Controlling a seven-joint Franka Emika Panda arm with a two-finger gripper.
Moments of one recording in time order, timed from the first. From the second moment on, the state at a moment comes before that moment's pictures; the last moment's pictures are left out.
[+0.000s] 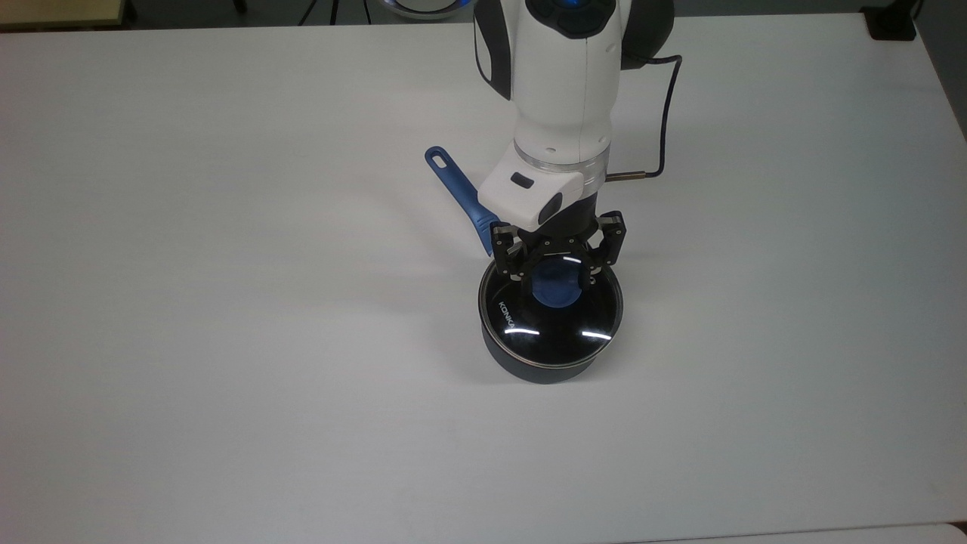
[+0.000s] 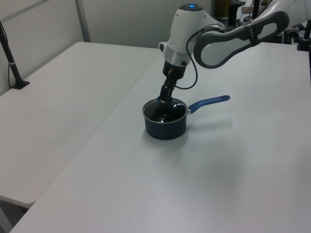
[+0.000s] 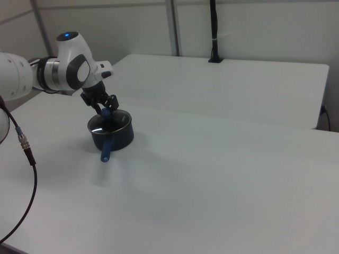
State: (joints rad) arm 0.24 0.49 0.04 -1.49 -0.04 2.27 0.19
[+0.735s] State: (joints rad) arm 0.14 0.42 0.02 -1.48 -0.04 2.21 0.15
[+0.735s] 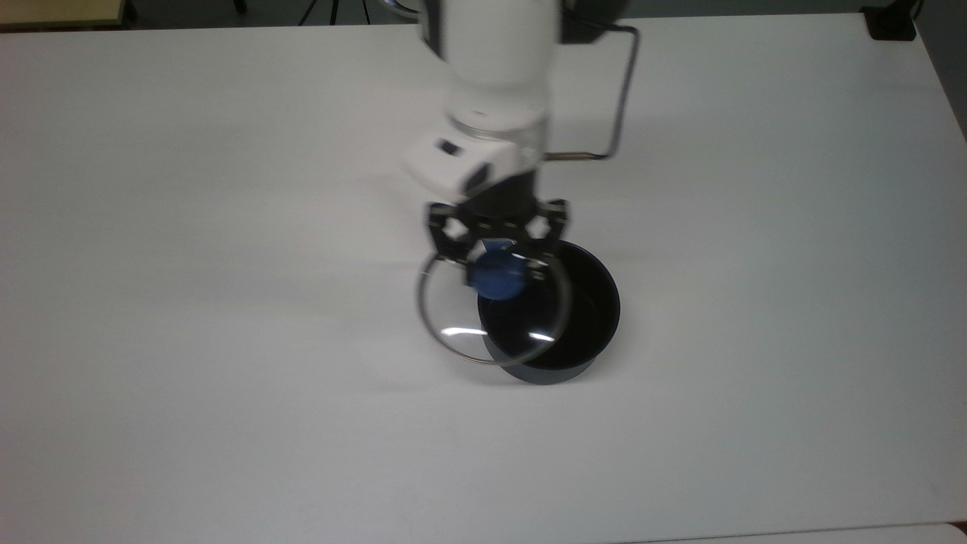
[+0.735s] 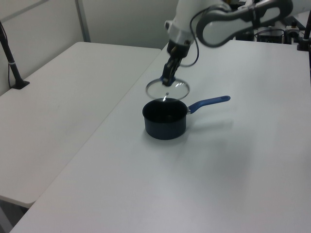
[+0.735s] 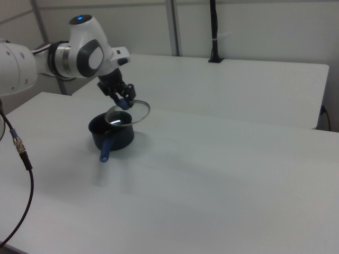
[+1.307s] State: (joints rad) arm -0.12 0.21 0.02 -1.90 -0.04 2.20 -0.14
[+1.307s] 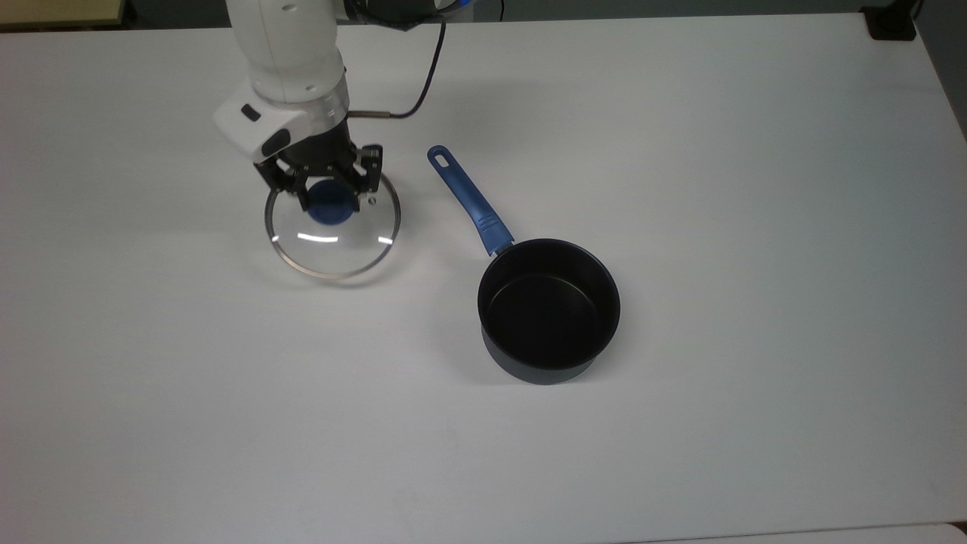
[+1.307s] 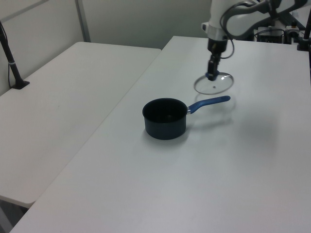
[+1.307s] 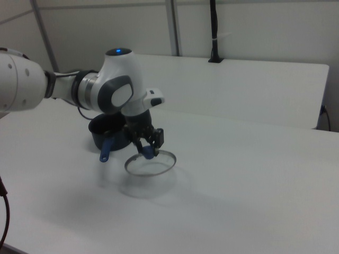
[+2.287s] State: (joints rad) arm -0.11 0.14 0.04 -1.91 -0.04 2.07 -0.14
